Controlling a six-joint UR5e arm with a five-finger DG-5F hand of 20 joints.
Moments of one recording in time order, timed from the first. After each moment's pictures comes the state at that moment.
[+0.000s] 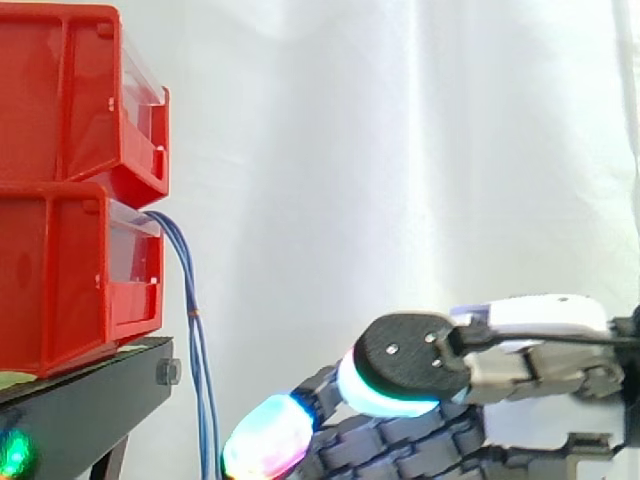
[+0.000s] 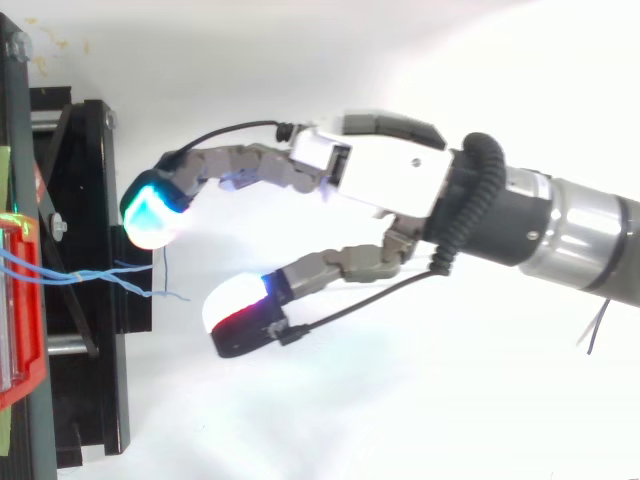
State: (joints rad) arm 0.17 -2.34 -1.31 -2.64 -1.11 -0.38
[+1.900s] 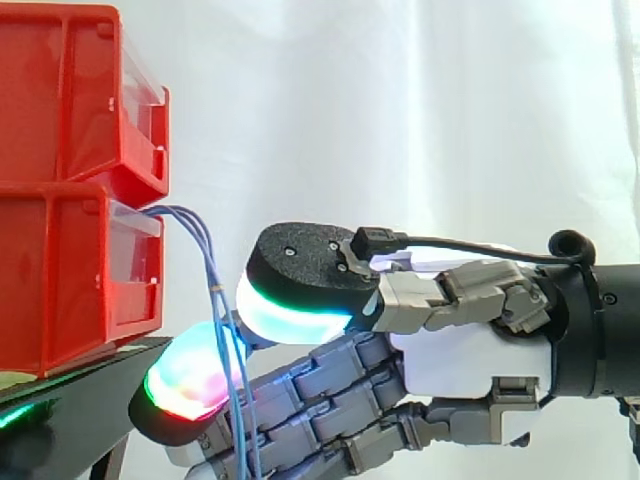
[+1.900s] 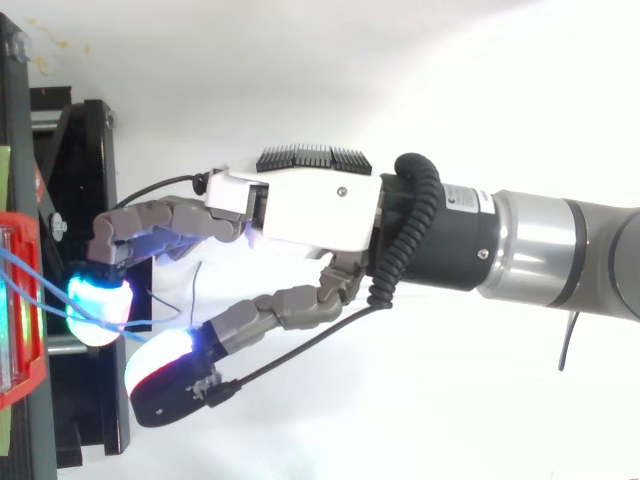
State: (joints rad) arm 0.16 -2.41 -1.08 -2.79 -1.25 -0.28
